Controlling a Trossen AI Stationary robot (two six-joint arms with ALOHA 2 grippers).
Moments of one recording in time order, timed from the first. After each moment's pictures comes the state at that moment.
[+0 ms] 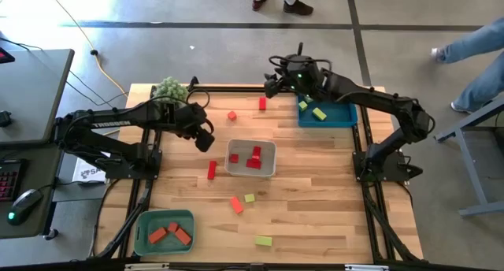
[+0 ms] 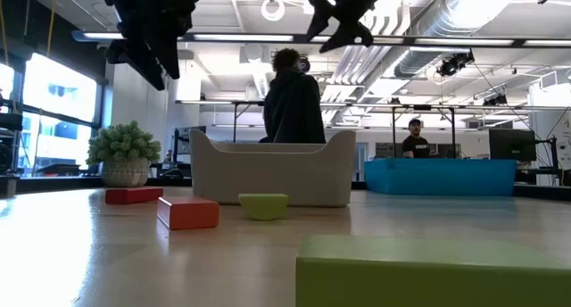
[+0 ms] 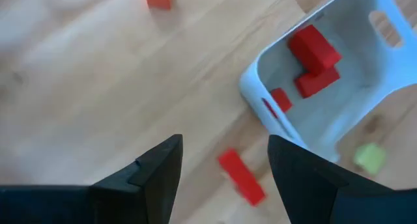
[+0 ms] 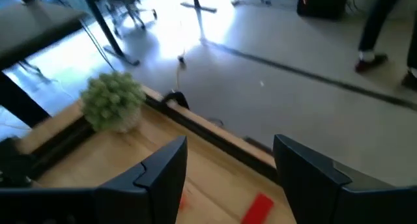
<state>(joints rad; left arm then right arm) 0.31 1.16 1.03 -0.99 -0.13 -0.67 -0.40 1.54 1.46 -0.37 0.34 0.36</state>
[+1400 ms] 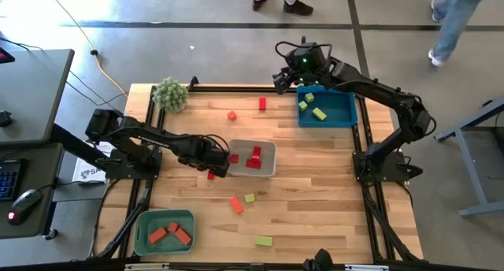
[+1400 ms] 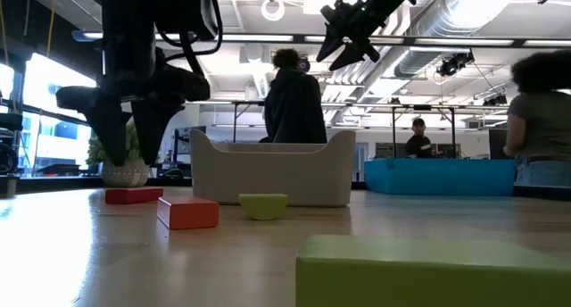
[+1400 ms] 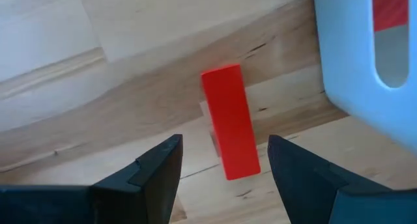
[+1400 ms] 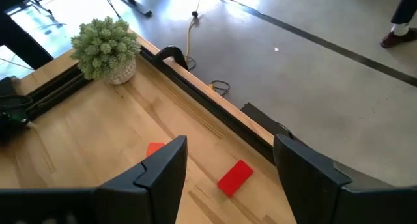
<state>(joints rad) 0.01 1.56 0.93 -0.87 -0.10 -1.35 -0.57 1.54 1.47 -0.51 0.05 0.22</state>
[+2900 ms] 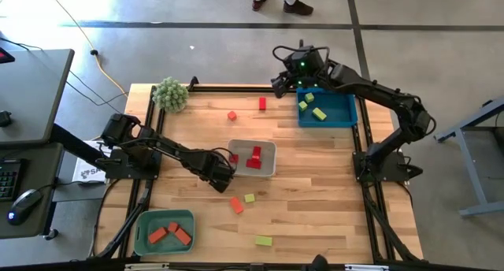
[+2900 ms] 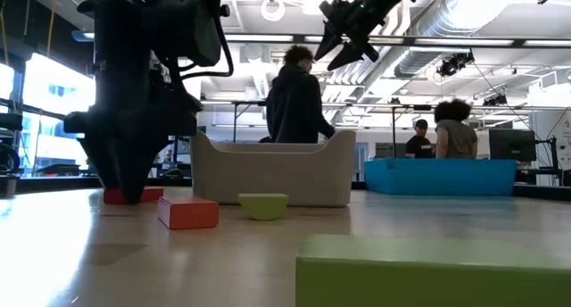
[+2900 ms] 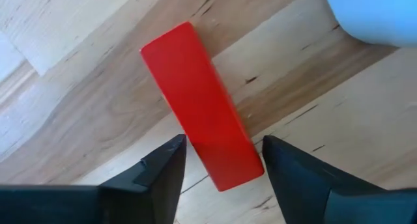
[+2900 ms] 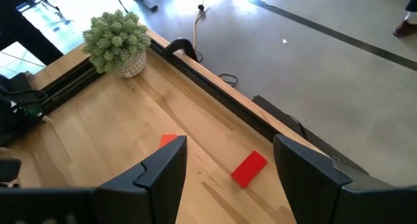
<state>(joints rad) -0.09 1.75 0.93 -0.79 -0.14 -1.16 -0.53 1.54 1.47 -0.54 0.05 0.26</state>
